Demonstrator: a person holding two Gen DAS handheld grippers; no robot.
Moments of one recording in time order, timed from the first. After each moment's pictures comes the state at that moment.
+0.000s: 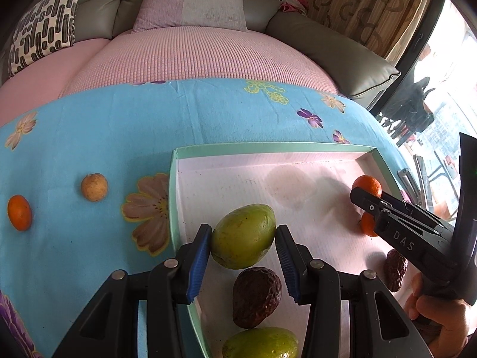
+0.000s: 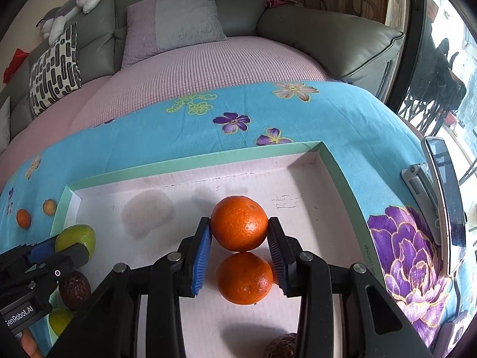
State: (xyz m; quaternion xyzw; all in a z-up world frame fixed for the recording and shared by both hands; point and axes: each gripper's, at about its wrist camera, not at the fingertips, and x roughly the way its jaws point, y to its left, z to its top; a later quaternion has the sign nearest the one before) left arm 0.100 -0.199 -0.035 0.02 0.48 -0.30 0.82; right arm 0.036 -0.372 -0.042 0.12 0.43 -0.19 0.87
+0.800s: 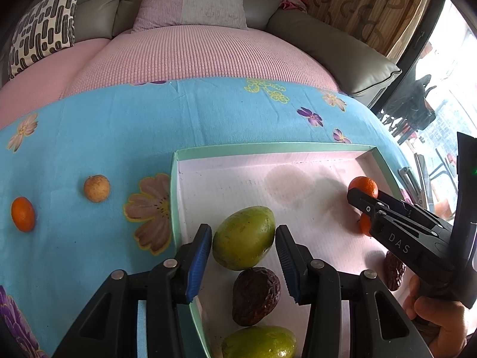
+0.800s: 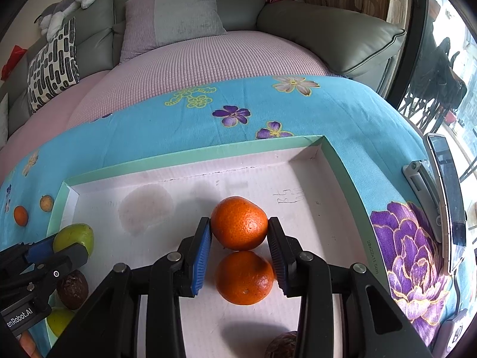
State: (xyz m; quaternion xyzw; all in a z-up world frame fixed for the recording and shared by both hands) left arm 0.101 -0.199 -0.030 0.03 0.49 -0.30 0.82; right arm 0.038 -0.370 -0.045 0.12 0.44 -0.19 0.87
